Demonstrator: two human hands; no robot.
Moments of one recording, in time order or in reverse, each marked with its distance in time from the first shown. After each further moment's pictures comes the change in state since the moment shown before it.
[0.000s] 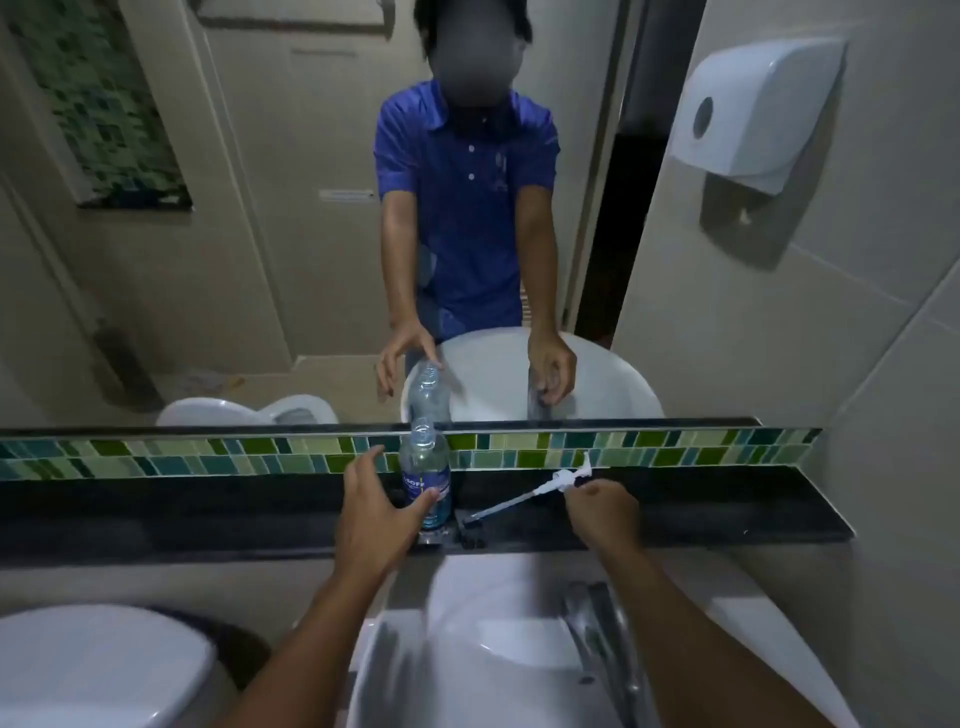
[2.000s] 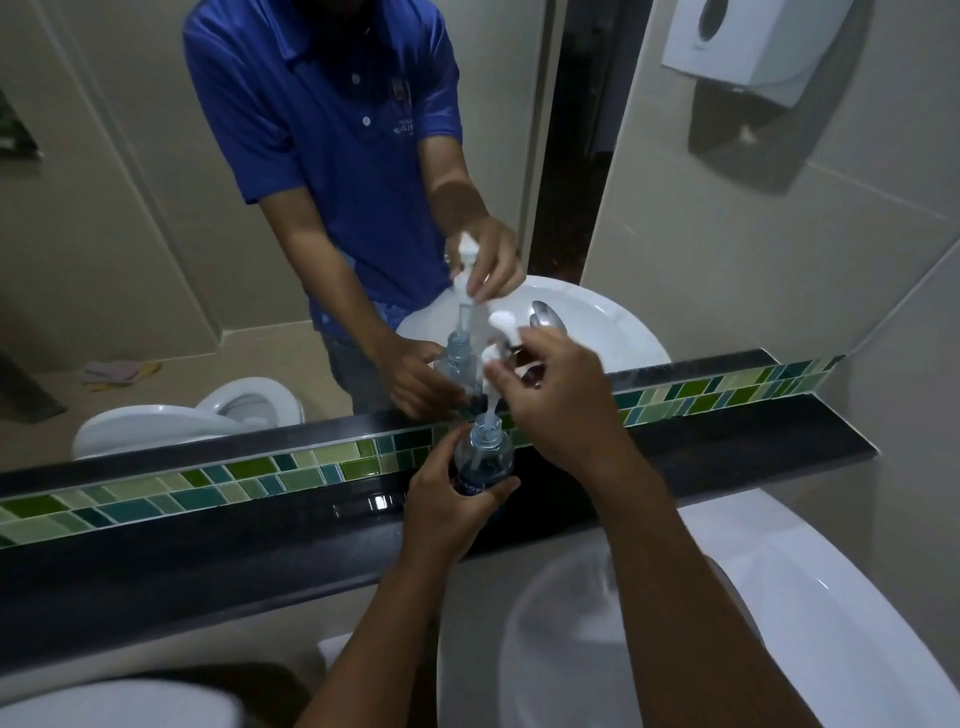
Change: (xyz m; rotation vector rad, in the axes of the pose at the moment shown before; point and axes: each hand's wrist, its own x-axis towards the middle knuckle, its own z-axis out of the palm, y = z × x) left_hand 0.076 -0.058 0.029 -0.395 -0.271 0.279; right_hand -0.064 -0.175 0.048 0.052 0.187 -0.737
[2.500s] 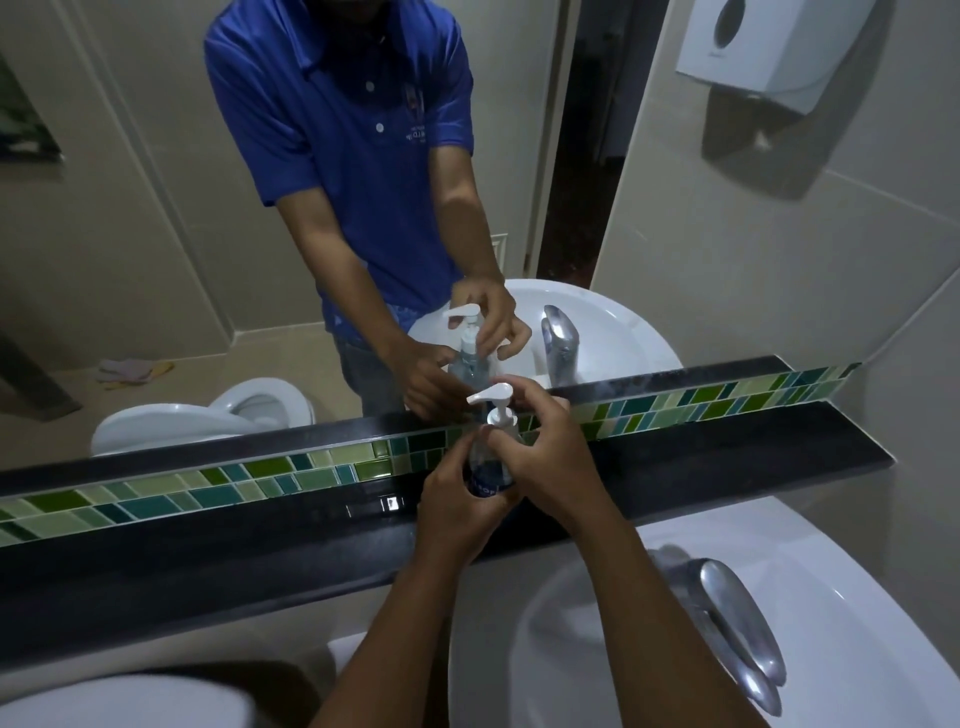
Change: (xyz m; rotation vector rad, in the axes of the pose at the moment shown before) left_hand 0.000 -0.003 -0.002 -0.001 -0.023 0.017; right_hand -0.036 0.034 0.042 0.250 -0.148 0.259
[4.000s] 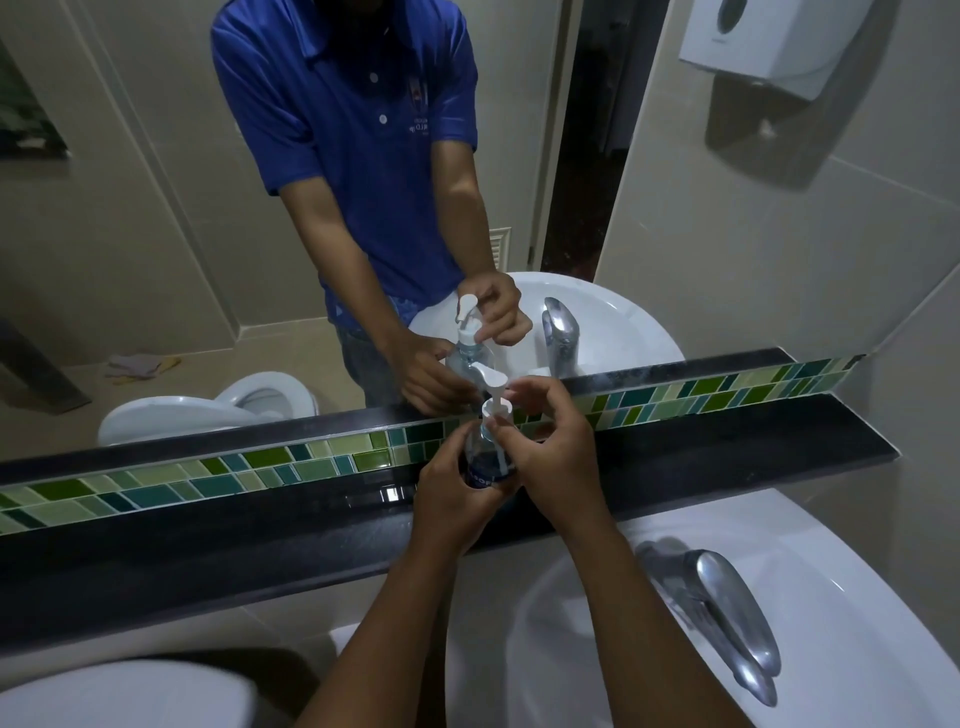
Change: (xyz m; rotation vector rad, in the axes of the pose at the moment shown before) left_hand 0.000 0.004 0.000 -0.059 -0.014 0.057; right_hand -0.010 0.012 0.002 0.225 0.162 -0.066
